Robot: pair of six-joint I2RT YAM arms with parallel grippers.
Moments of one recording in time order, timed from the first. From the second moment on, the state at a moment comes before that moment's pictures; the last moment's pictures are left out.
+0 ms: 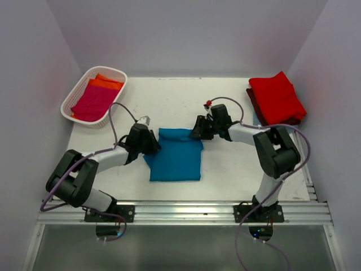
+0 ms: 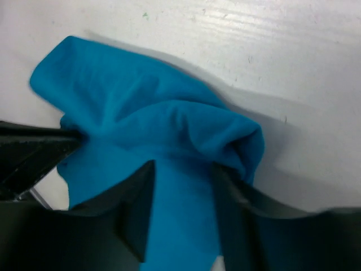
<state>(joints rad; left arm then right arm) -0.46 1.46 0.56 0.14 0.05 -0.66 0.44 1.87 1.02 0.04 -0.39 0.57</state>
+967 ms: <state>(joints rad) -0.46 1.85 0.81 0.40 0.48 -0.58 0.43 1.48 0.67 -0.05 -0.28 0.59</state>
